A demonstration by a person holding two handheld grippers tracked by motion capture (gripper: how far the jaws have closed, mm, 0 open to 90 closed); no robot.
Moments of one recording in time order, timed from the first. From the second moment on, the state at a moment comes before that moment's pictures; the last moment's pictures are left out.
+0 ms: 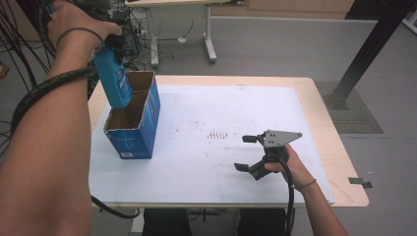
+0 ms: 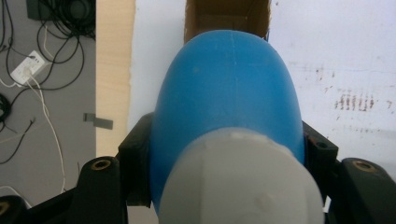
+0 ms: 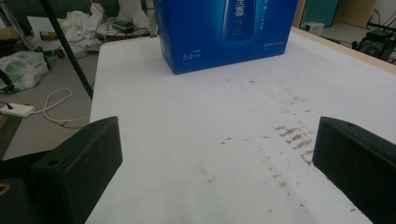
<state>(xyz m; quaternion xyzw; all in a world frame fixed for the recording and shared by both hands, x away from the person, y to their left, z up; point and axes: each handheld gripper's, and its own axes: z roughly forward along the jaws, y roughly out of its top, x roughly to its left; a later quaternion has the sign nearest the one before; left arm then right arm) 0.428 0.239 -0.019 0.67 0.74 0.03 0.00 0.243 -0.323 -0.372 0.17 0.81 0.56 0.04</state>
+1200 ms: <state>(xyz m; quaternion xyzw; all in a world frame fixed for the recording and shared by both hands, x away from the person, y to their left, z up) 0.439 0.238 -0.129 0.69 0.73 -0.01 -0.02 0.245 -0.324 -0.380 0.17 0.81 0.56 0.04</state>
